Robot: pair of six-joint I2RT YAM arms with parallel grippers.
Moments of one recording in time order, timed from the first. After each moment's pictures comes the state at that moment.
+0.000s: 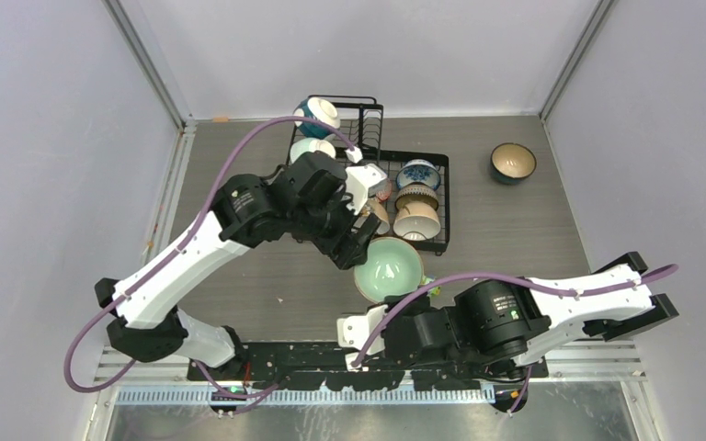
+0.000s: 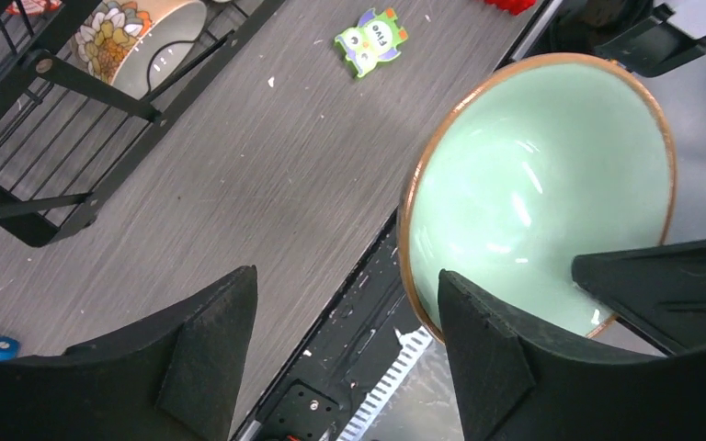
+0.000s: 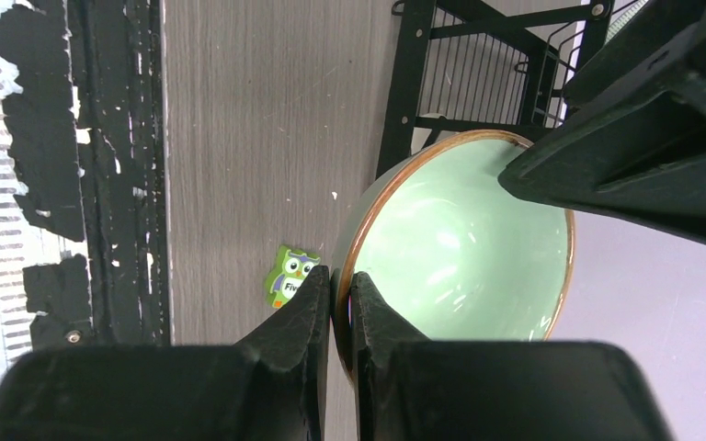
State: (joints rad) left arm -1.03 1.40 1.83 -1.24 0.08 -0.18; right arm 1.79 1.26 1.55 -1.22 0.62 -0.26
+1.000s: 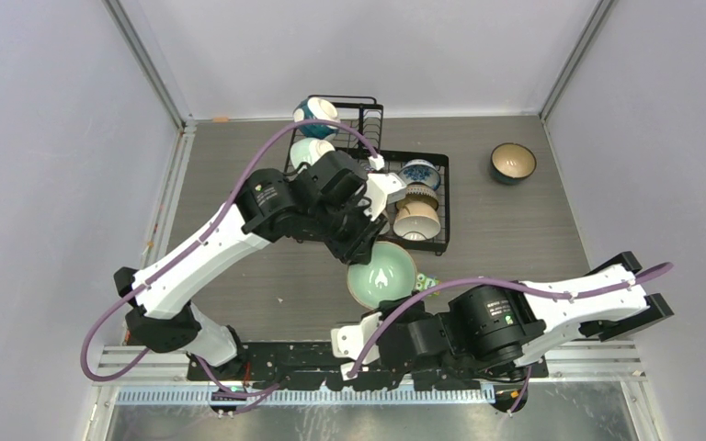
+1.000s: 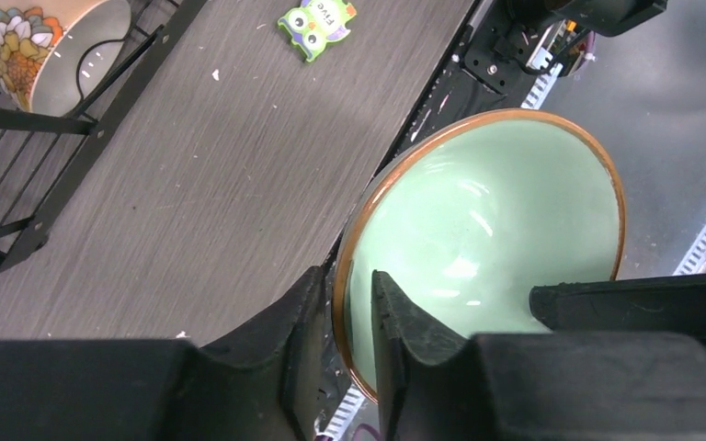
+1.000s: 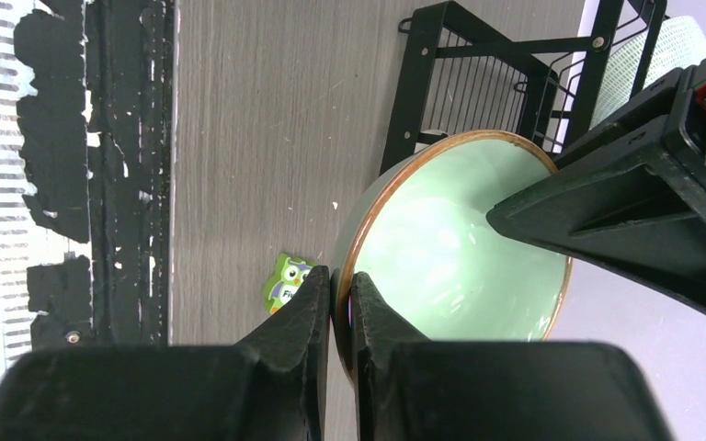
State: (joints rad) left arm -1.06 1.50 1.91 -1.29 0.17 -0.16; right arm 1.82 1.29 1.58 -1.22 0.61 -0.28
